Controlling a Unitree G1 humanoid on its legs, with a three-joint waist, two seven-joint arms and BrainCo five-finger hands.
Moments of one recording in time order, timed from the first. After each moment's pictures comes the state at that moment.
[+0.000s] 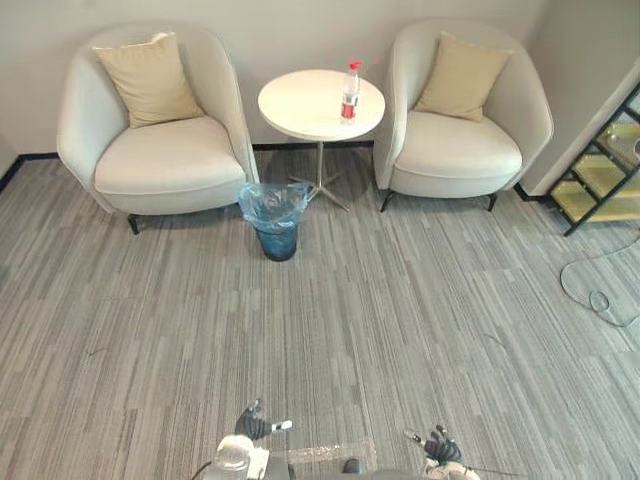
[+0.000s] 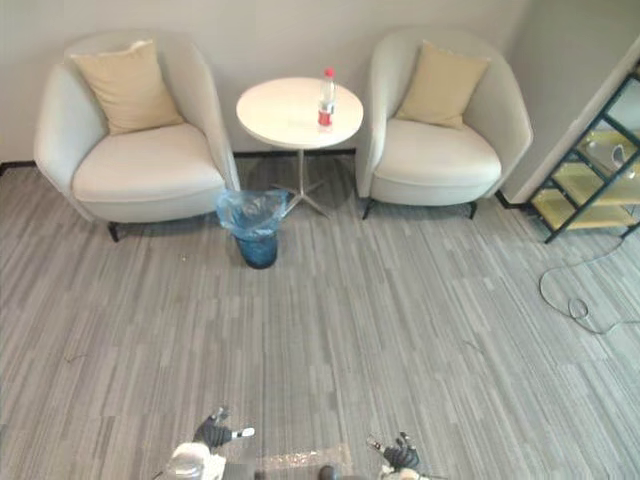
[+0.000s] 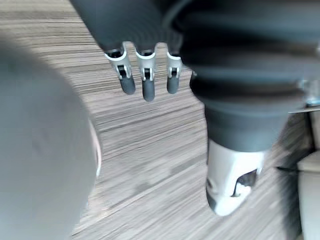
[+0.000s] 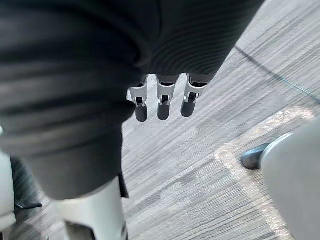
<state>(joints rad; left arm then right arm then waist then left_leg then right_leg) 0.01 0.06 -0.10 0.98 0.02 -0.13 0.09 0.10 -0.05 -0.12 0.99 0.34 -0.16 -0.11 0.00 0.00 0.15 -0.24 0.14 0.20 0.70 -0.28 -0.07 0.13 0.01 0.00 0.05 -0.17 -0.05</state>
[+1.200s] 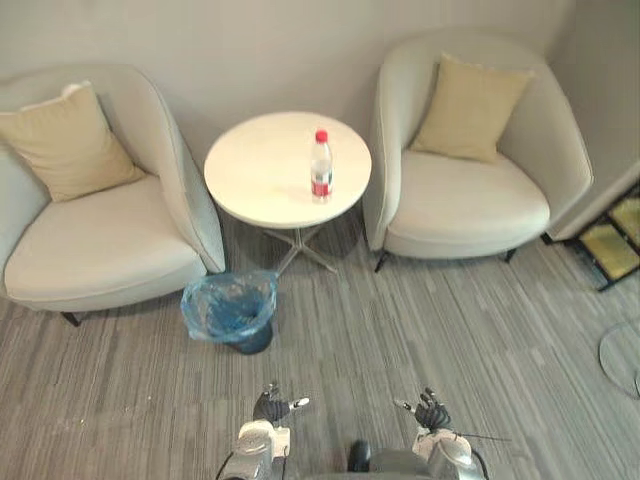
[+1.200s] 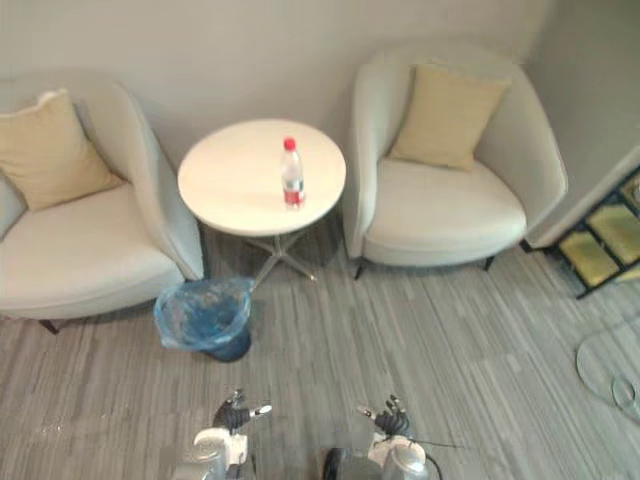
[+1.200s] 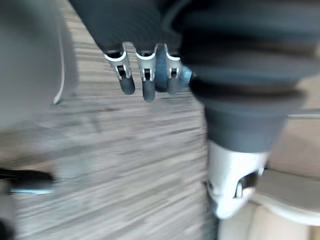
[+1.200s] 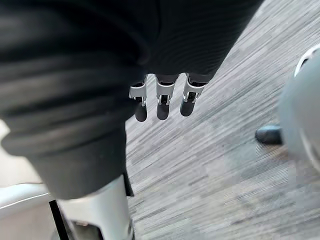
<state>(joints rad) -0.01 -0.05 -0.02 0.93 0.00 -0.14 0.10 0.03 0.00 -0.08 0.95 0.32 -0.16 -0.09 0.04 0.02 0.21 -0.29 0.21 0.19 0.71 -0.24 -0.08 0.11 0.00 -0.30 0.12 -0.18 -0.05</state>
